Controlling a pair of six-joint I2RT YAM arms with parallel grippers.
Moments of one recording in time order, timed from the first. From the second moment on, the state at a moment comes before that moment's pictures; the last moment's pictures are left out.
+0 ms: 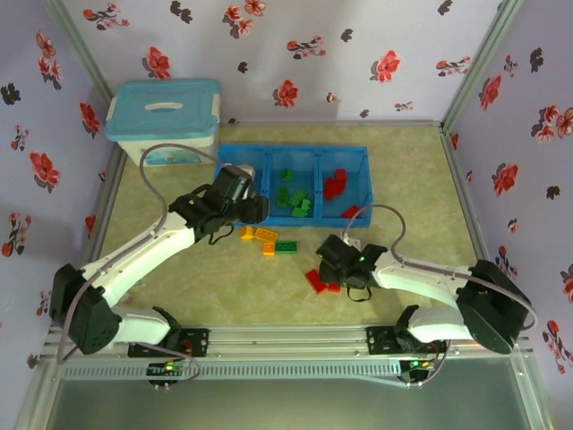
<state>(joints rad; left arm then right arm) -0.73 1.31 1.11 -0.62 -0.18 -0.46 0.93 1.28 0.60 -0.60 0.16 1.01</state>
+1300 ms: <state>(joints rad) -0.85 0.87 0.53 -0.69 -0.25 -0.72 0.55 1.42 1.16 -0.86 0.28 0.72</state>
